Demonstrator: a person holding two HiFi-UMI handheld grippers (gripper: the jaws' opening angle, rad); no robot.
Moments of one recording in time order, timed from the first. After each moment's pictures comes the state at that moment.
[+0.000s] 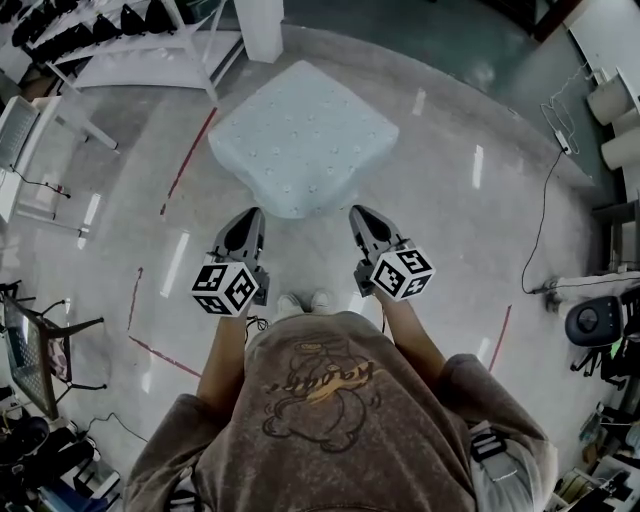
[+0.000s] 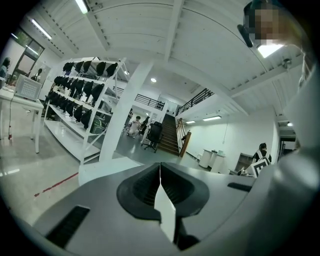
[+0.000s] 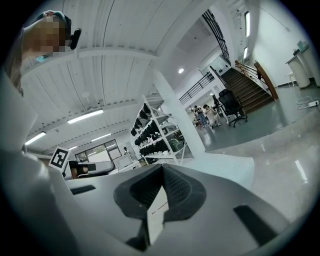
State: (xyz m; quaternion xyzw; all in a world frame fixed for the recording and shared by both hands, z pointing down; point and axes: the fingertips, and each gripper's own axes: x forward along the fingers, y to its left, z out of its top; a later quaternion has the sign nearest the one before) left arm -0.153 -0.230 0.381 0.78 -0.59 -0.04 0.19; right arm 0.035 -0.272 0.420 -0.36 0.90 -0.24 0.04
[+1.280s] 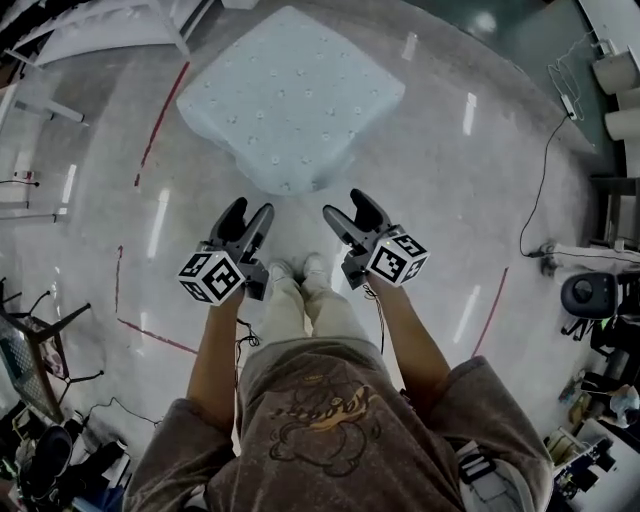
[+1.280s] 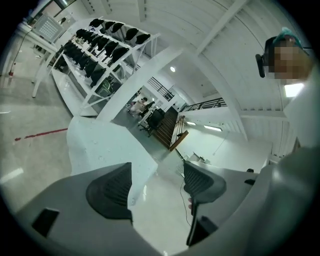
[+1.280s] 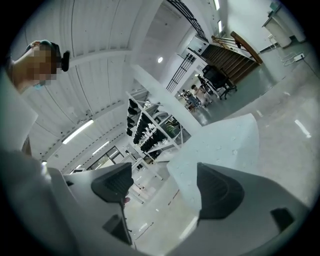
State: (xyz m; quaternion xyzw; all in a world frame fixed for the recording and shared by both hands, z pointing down) left arm -0.160 -0.265 0.503 0.77 -0.51 -0.10 0.37; right arm 0.002 -0.292 0.524 -0.33 0.86 -0.38 0.05
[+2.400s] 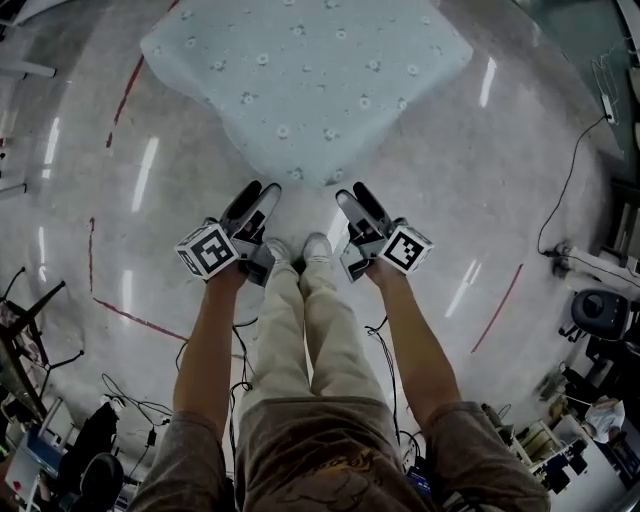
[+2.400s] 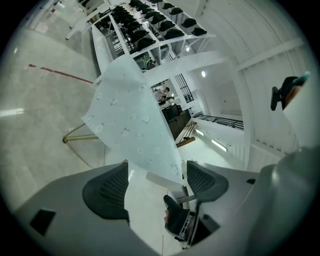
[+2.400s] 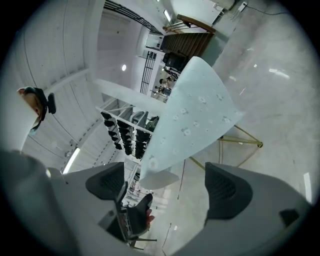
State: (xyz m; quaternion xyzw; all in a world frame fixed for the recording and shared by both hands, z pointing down) left arm -0.172 -0.307 0.752 0.69 -0.45 -0.18 0.53; right arm -0.011 -0.329 0.764 -0.33 0.76 -0.55 0.11
